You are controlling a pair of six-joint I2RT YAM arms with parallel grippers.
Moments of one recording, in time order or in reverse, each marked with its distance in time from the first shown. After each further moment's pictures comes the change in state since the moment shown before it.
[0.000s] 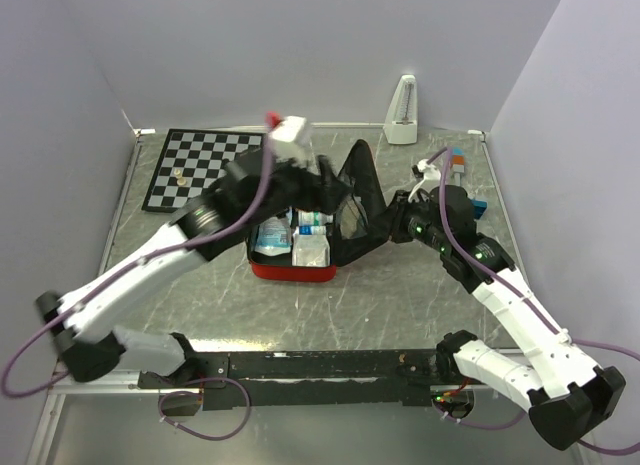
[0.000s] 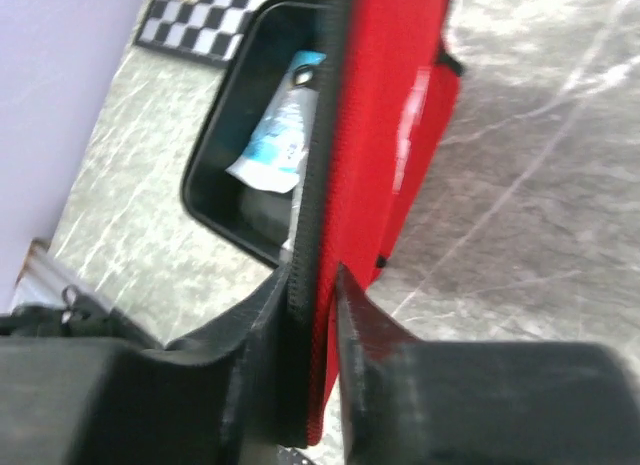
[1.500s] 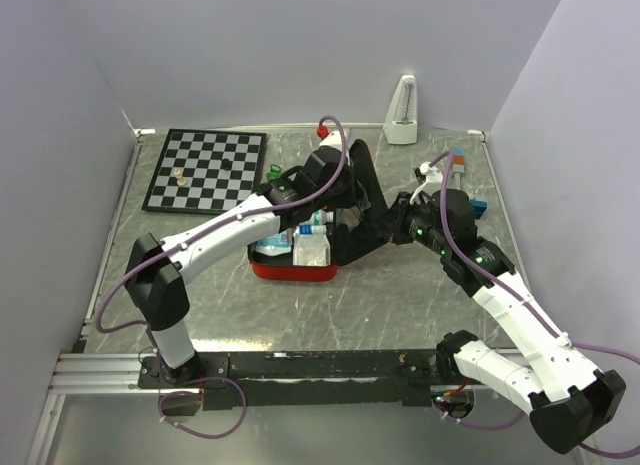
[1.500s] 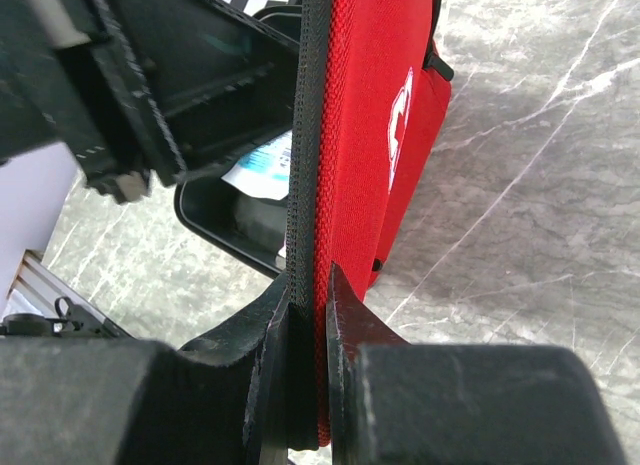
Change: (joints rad) left arm 0.034 0.383 0.072 0.061 -0.061 -0.194; right arm 0.000 -0.018 -0.029 0.030 0.002 0.003
